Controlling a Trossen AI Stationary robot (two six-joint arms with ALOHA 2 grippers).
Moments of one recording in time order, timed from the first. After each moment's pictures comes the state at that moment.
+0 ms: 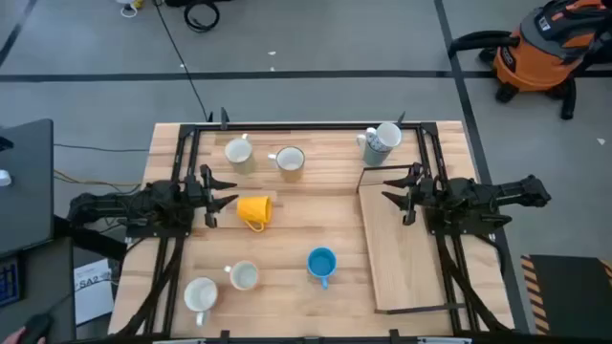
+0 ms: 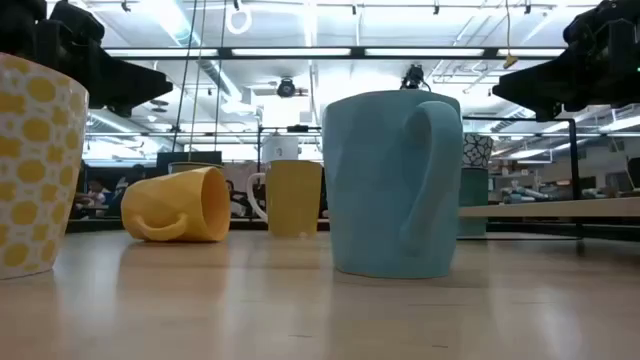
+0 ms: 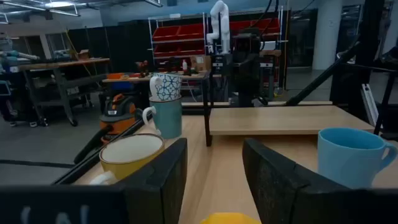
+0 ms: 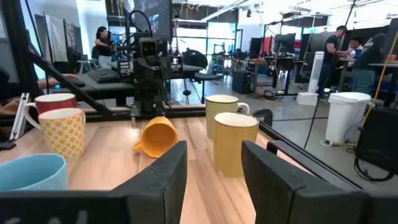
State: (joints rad) left arm 0.00 0.00 0.01 0.09 -0.22 0.06; right arm 0.13 0.02 0.01 0.09 0.36 -0.06
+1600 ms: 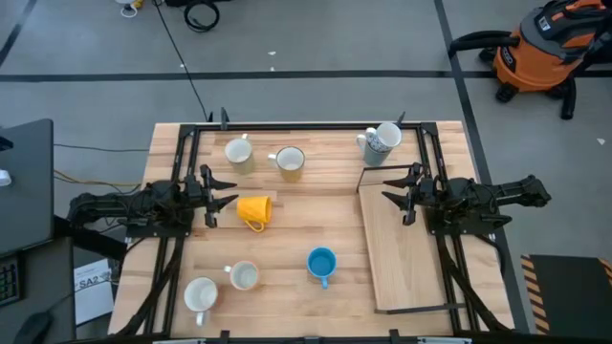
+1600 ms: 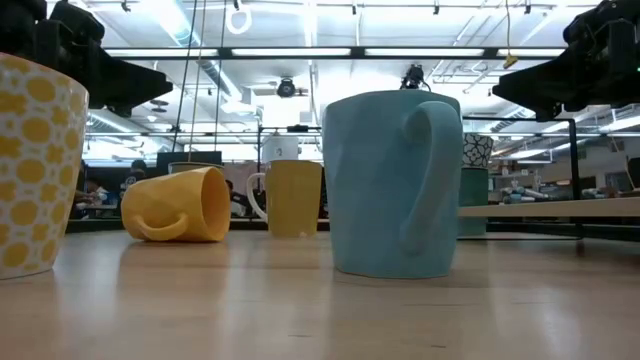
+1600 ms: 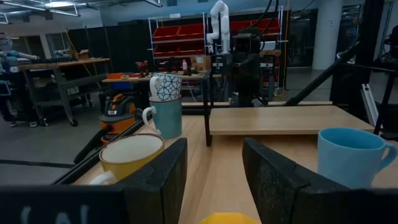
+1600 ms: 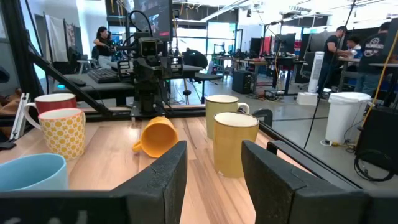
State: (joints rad) left arm 0.00 0.00 0.01 0.09 -0.22 0.06; right arm 0.13 0.02 0.01 0.09 0.36 -0.06
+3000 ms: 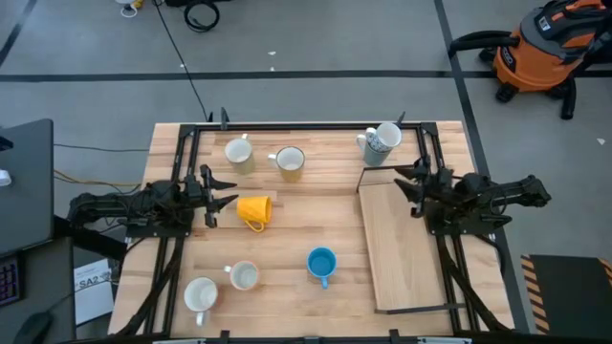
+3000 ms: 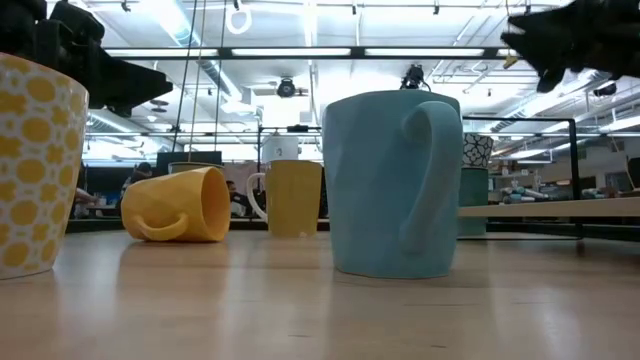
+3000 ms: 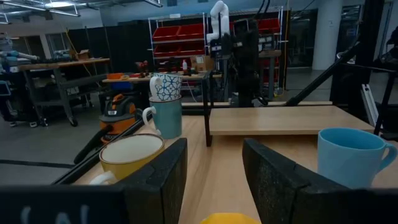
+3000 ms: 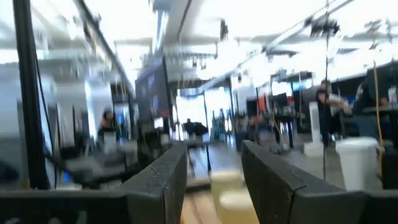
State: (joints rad) left arm 0.00 0.00 0.01 0.09 -0.22 0.06; right arm 0.13 0.02 0.01 0.47 0.37 -0.06
